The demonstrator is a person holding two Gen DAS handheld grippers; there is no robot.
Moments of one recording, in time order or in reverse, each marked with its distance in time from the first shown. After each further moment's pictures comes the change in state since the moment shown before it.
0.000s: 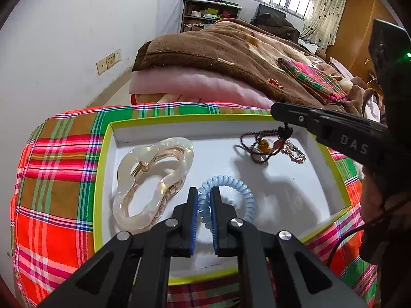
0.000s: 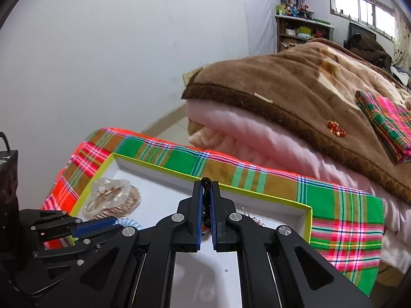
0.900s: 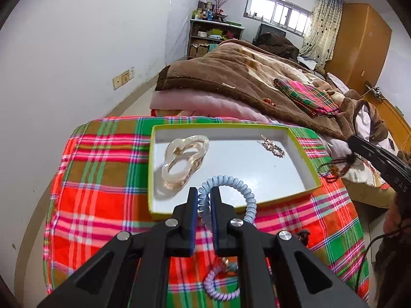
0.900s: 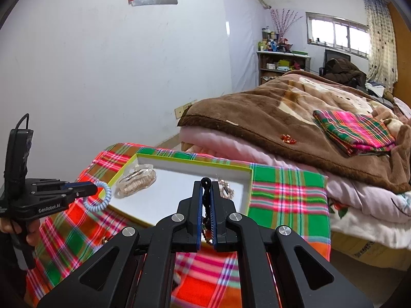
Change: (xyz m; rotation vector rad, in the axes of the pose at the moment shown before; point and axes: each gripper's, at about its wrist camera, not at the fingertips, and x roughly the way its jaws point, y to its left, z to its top) left arm -0.087 0.013 -0.029 -0.015 -0.112 0.017; right arm -0.142 0.007 -0.067 0.005 -0.218 -0.071
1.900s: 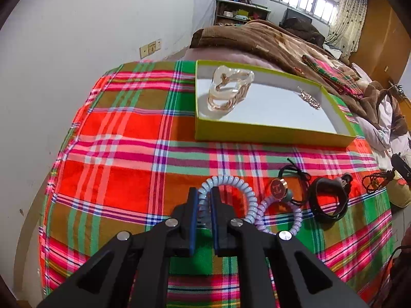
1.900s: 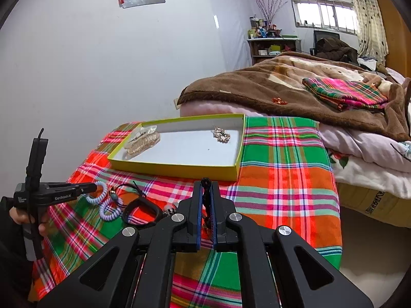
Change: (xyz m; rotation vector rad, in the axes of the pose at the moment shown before) left arm -0.004 0.036 -0.083 -0.074 0.101 0.119; right arm -0.045 -0.008 -0.093 0.103 0.007 0.022
